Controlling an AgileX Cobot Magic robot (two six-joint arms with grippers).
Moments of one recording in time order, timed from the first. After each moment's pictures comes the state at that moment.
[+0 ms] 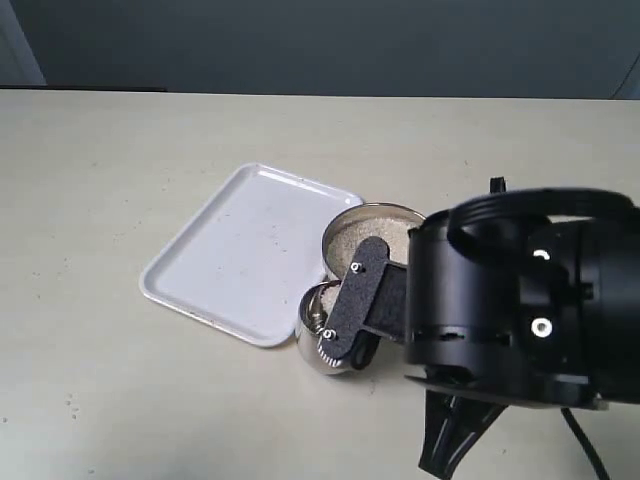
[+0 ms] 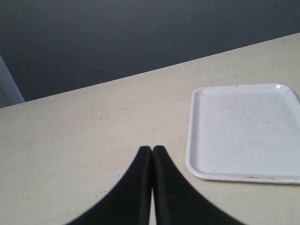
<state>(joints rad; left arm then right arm) -0.32 0.00 0.00 -0.13 0.25 0.28 1.31 1.51 -0.89 -0.51 1.22 0.30</state>
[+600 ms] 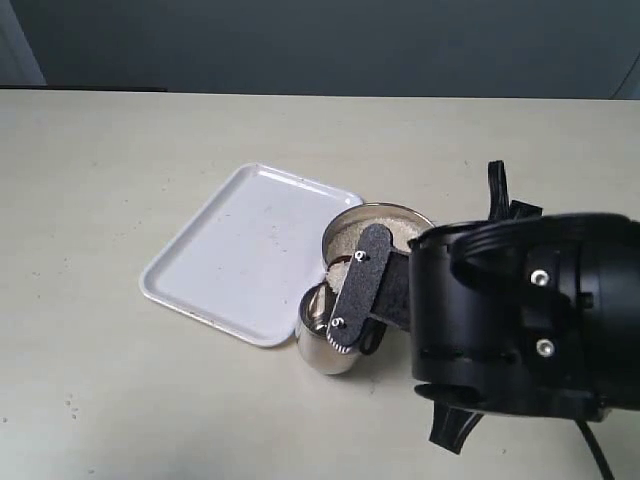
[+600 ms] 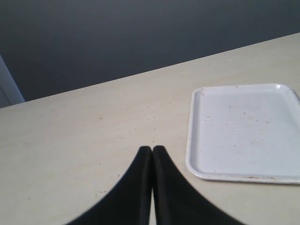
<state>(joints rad) -0.32 0.00 0.00 -0.13 0.25 0.28 1.31 1.51 -0.87 -0.63 1.22 0.33</state>
